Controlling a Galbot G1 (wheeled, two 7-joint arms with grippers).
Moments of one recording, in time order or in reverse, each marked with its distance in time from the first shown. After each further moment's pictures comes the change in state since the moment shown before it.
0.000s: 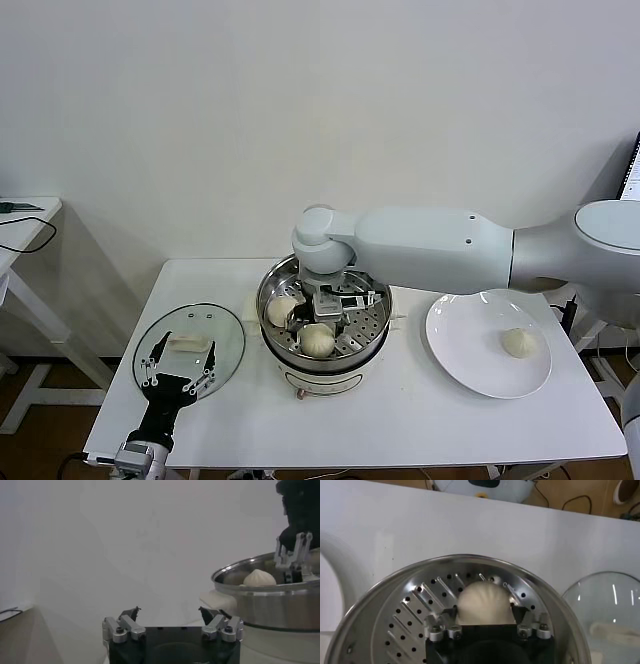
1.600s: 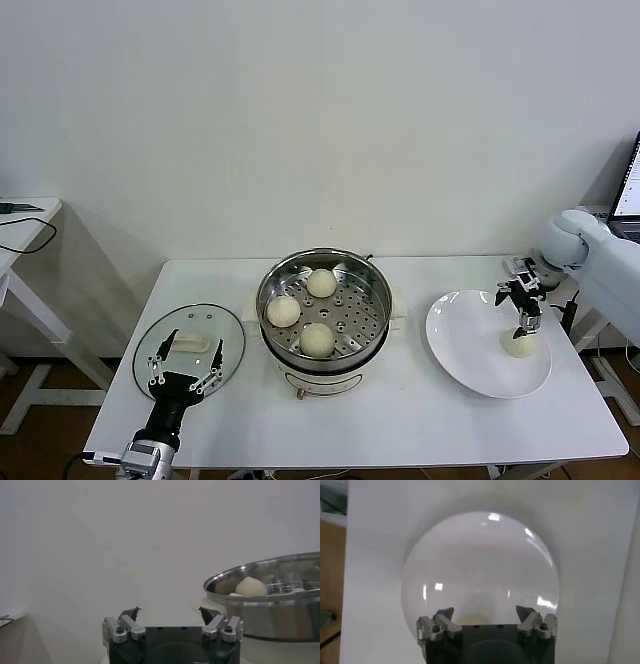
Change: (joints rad) left arm 0.001 -0.002 0.029 -0.018 0.018 0.004 -0.006; right arm -0.504 -0.592 0.624 -0.409 -0.122 -0.553 -0.145
